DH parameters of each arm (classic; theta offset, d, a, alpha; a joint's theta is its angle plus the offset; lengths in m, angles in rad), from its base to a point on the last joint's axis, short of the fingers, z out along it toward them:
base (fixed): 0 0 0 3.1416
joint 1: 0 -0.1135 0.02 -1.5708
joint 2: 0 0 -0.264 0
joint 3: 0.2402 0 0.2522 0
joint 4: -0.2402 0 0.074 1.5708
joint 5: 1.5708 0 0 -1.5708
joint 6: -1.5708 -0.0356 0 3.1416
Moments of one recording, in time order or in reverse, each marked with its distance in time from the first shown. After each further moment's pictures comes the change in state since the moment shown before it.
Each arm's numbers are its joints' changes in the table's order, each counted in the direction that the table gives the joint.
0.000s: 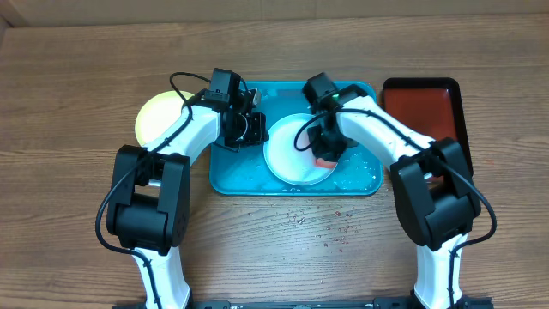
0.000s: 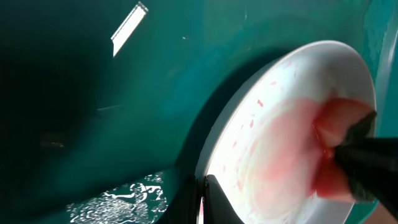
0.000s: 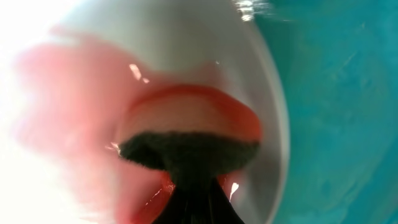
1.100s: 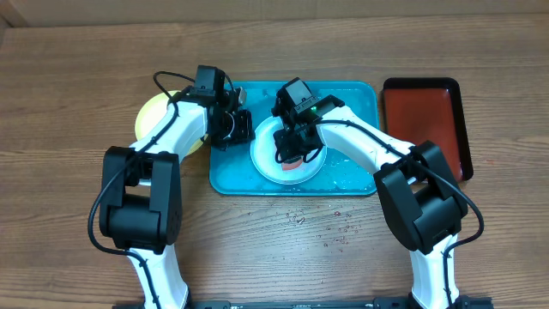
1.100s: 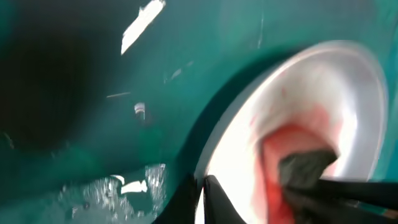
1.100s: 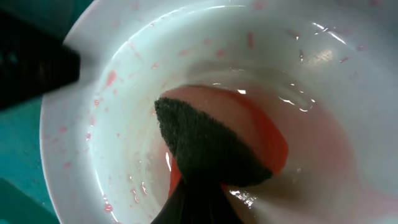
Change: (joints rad) left arm -0.053 0.005 0.023 -0.107 -0.027 -0.030; right arm -0.086 -0.018 0.000 0.223 -0.269 0.007
